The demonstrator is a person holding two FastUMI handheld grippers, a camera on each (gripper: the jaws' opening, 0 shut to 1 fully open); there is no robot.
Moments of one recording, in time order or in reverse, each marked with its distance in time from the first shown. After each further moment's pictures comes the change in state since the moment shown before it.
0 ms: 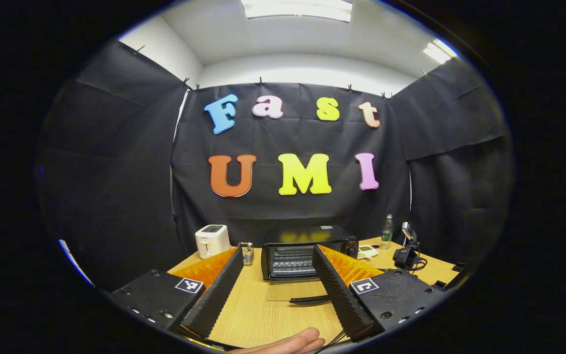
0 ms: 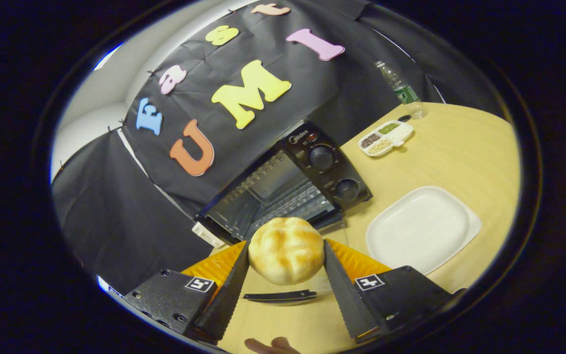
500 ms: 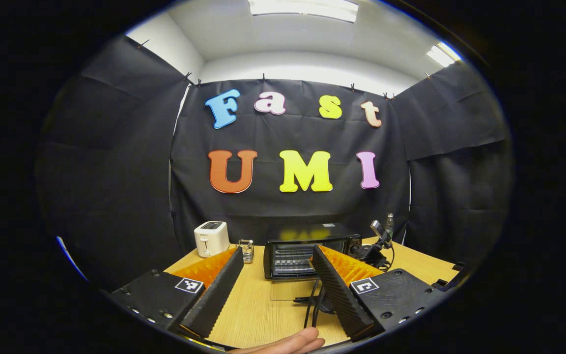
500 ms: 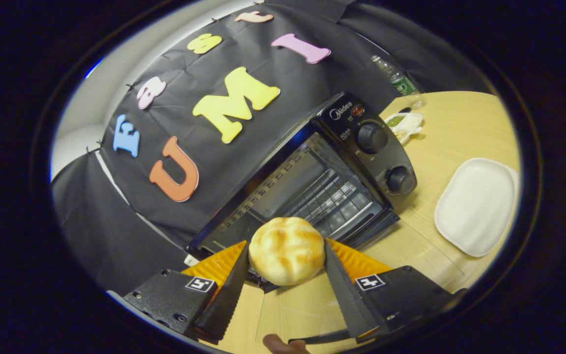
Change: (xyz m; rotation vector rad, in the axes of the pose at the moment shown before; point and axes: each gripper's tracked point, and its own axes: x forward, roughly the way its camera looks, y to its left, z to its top) left arm 0.013 0.021 -0.011 -0.022 0.016 -0.018; right arm 0.115 0.028 0.002 0.097 -0.156 -0.151
